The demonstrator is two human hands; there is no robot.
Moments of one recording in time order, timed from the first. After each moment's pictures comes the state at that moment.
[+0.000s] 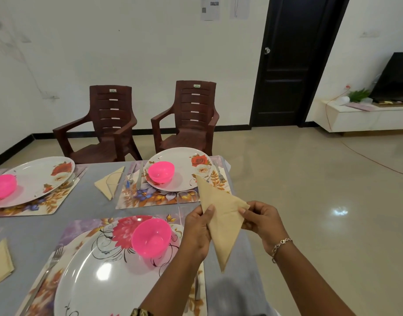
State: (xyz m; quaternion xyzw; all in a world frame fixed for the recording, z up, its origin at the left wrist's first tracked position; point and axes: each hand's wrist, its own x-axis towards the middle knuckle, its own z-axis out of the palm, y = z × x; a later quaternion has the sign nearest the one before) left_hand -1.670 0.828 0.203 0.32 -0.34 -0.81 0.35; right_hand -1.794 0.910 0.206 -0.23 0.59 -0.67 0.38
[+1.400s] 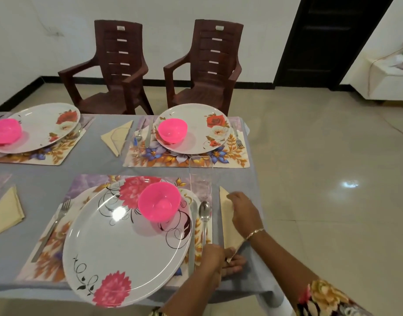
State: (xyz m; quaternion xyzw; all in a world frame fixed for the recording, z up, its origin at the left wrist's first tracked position) left_hand -1.655 0.870 0.090 0.56 -0.27 -0.78 0.05; right_hand -1.778 0.854 0.092 -0.52 0.82 -0.19 0.15
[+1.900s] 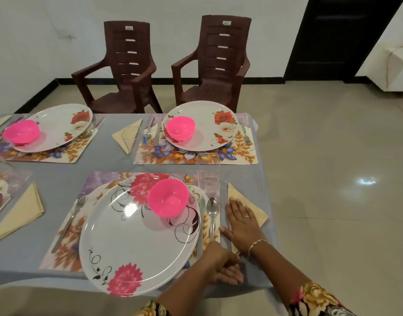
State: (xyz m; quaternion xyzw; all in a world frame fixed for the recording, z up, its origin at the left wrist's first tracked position) left_hand -1.632 0.865 0.104 0.53 -0.42 -0.73 -0.13; right_hand -1.758 0.871 0.050 -0.61 0.76 -0.01 0.19
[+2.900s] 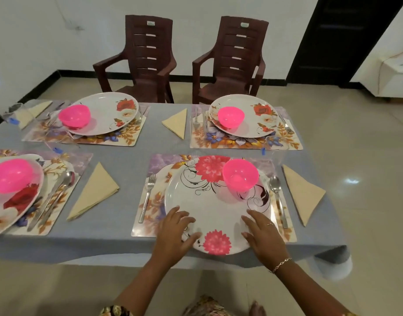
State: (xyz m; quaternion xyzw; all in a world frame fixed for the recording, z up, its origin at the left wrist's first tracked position) left_hand -1.330 0.763 0.060 0.38 -0.87 -0.22 0.22; right_hand -1.554 0.895 0.068 -0.59 0.80 -0.13 0.03
